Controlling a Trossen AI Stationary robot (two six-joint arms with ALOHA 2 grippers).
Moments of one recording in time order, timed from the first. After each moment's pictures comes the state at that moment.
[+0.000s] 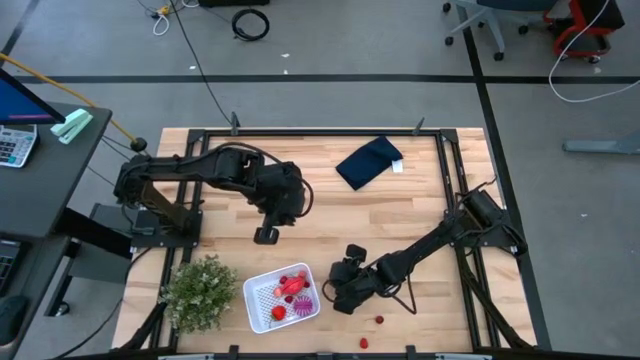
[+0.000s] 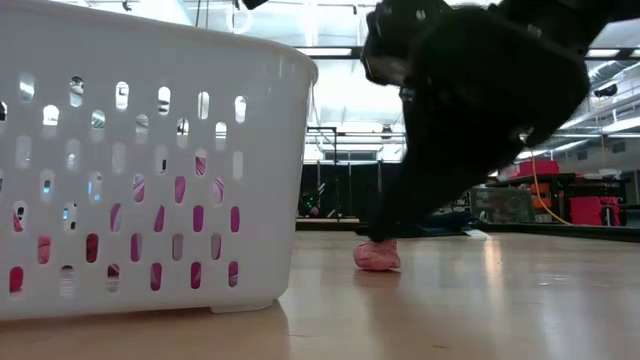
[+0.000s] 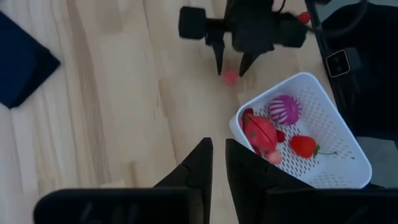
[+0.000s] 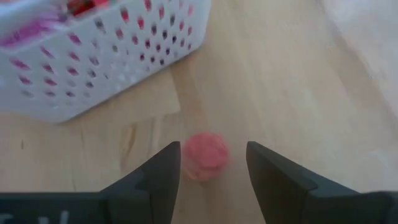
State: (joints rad) left arm -0.06 1.61 1.77 -1.20 0.15 0.10; right arm 0.51 1.98 1.17 -0.20 0.44 0.68
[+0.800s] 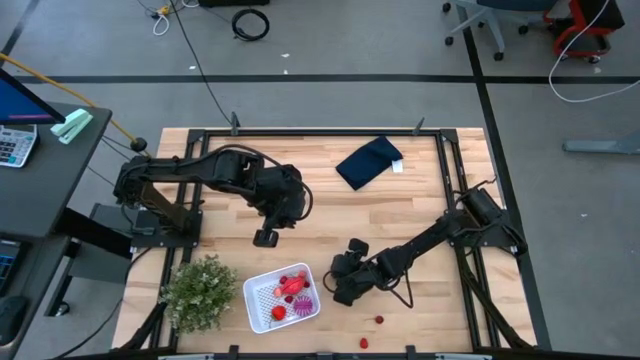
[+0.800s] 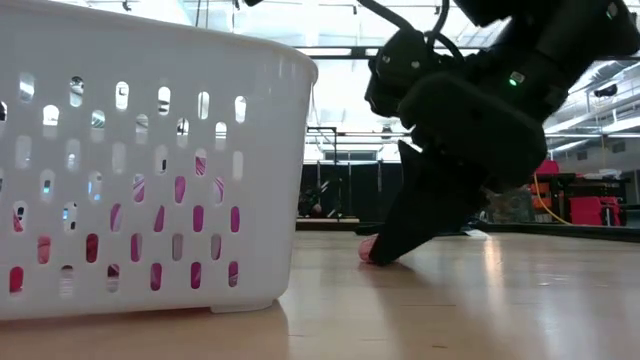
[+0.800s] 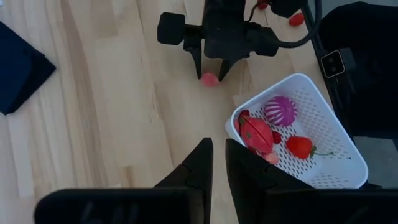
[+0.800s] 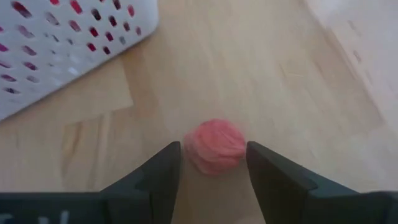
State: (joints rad) left arm -0.08 1.61 1.77 -1.19 0.15 0.10; right arm 0.47 1.99 1.09 -0.13 0.44 0.70
